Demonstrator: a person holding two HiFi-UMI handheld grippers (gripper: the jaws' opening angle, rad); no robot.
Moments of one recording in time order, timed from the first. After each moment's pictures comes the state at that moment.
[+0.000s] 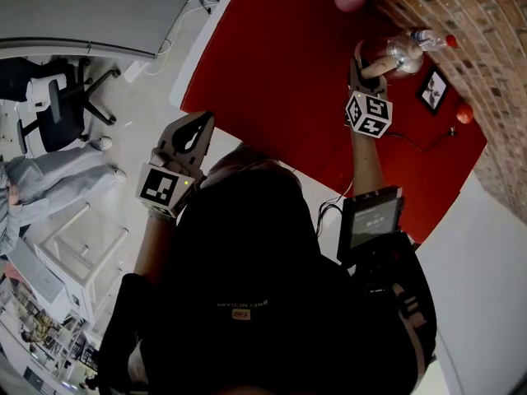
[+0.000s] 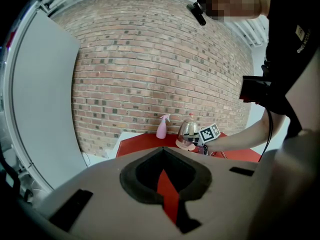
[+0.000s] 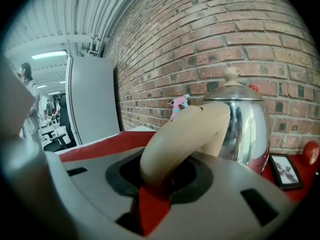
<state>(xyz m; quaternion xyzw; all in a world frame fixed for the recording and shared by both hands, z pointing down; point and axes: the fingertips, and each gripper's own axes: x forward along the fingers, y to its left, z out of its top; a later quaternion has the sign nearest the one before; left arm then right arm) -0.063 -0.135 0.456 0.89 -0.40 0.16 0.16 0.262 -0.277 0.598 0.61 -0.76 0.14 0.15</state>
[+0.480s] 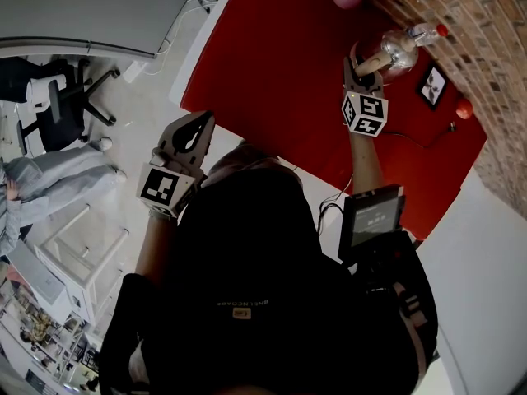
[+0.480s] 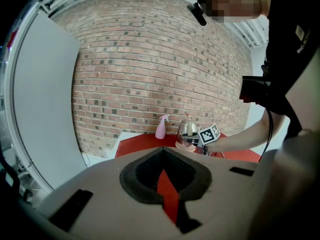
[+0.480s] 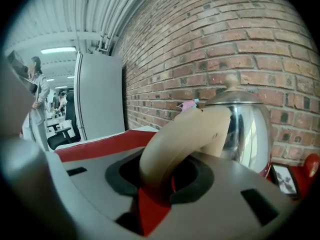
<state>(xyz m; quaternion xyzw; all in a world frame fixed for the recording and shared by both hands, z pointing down) -0.066 -0.125 0.453 0.89 -0.40 0.16 0.16 0.240 -0.267 0.588 0.59 -0.78 0.11 0.16</state>
